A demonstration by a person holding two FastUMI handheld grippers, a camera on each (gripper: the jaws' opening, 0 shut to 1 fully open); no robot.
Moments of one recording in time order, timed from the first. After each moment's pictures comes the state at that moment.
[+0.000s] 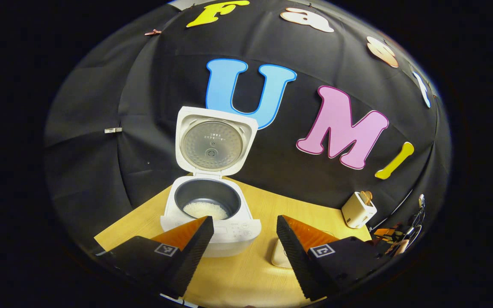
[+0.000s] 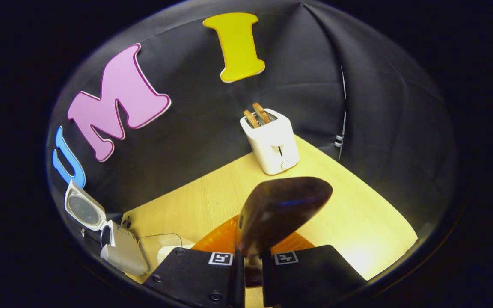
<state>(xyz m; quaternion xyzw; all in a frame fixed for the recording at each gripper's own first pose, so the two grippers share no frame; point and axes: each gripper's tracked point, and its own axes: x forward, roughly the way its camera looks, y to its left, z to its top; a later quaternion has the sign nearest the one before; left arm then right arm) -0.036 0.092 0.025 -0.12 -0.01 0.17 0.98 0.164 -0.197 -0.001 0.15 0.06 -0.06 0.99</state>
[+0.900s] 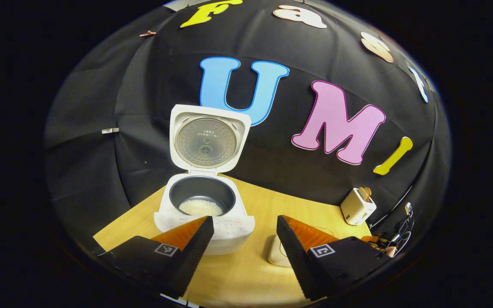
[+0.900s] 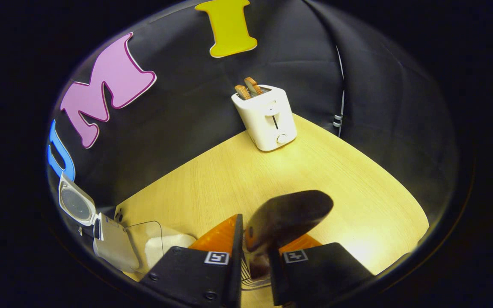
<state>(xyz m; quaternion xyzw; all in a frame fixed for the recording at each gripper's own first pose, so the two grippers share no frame) -0.030 0.089 0.027 -0.11 -0.01 0.16 0.98 0.183 -0.198 -0.052 0.16 0.10 -0.07 0.98</state>
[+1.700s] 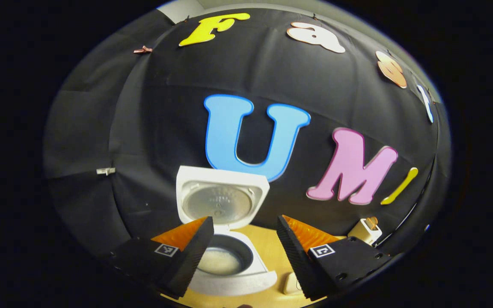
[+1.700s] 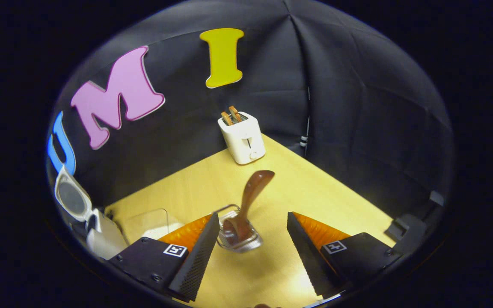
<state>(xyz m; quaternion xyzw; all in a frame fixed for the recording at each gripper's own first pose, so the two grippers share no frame) -0.008 0.208 0.193 -0.08 -0.12 0.17 0.97 0.041 -0.211 -0.046 0.10 0.04 -0.18 0.98</state>
